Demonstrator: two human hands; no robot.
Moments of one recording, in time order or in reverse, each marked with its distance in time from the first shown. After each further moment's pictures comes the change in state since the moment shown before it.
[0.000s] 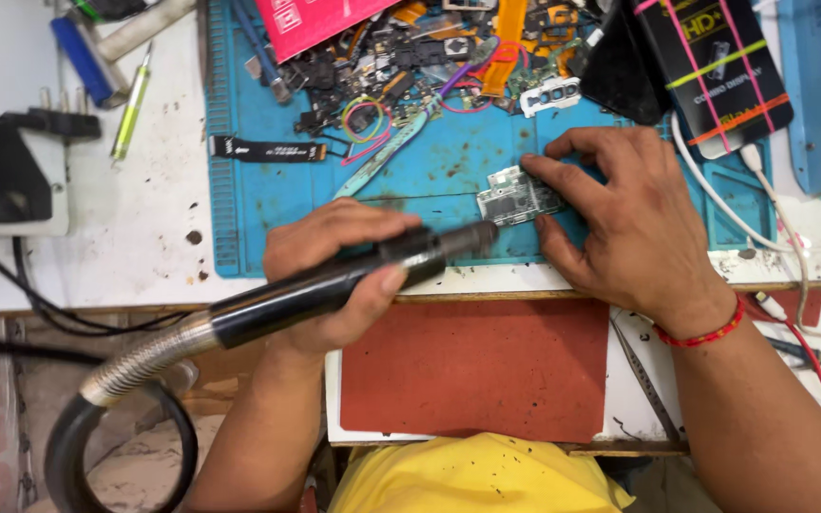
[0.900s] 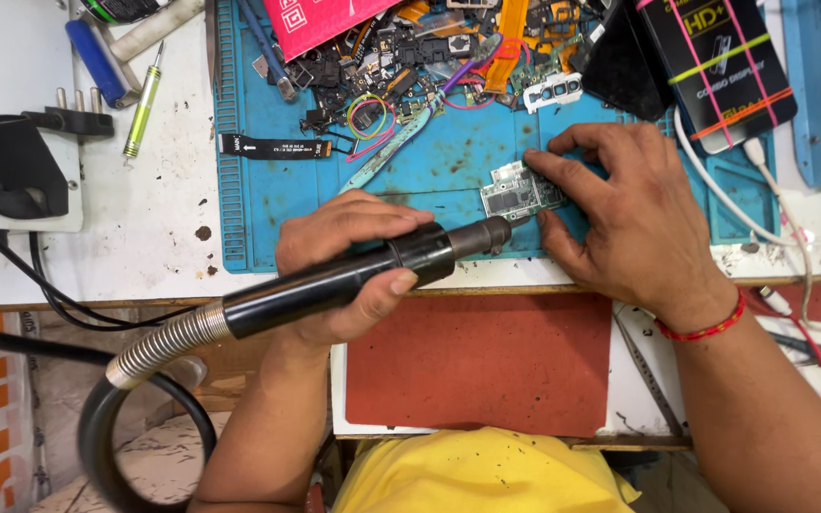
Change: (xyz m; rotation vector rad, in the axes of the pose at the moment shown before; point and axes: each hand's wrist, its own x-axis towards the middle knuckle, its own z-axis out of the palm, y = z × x) left_hand 0.002 -0.001 0.002 0.014 -0.056 0.015; right_hand -0.002 0.000 0.000 0.008 -0.007 0.008
